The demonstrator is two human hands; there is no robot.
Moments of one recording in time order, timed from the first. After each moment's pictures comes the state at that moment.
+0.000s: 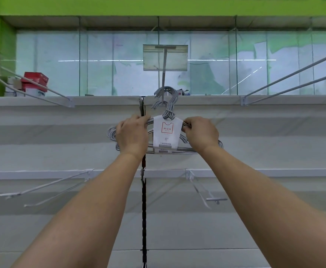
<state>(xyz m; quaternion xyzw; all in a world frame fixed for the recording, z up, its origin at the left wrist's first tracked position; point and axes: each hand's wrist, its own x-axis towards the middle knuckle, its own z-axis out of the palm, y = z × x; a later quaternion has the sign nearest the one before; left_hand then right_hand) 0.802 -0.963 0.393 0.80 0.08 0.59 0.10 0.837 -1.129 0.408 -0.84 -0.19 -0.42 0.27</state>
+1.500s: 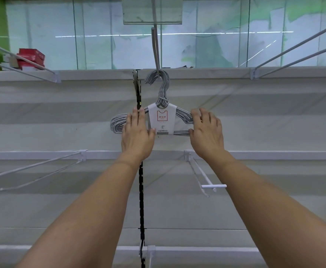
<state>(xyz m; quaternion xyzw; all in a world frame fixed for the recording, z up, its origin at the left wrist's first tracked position) 0.855 -0.962 0.335 0.88 0.09 0.45 0.13 0.911 -1.139 0.339 -0.85 -0.19 -0.47 0.13</state>
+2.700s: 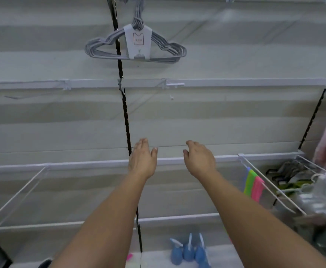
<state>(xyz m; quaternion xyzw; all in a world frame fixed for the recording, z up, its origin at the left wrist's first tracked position) 0.741 -1.057 0.099 0.94 0.11 0.20 0.26 0.771 -1.225 0.110 -0.96 -0.15 -0.18 0.15</state>
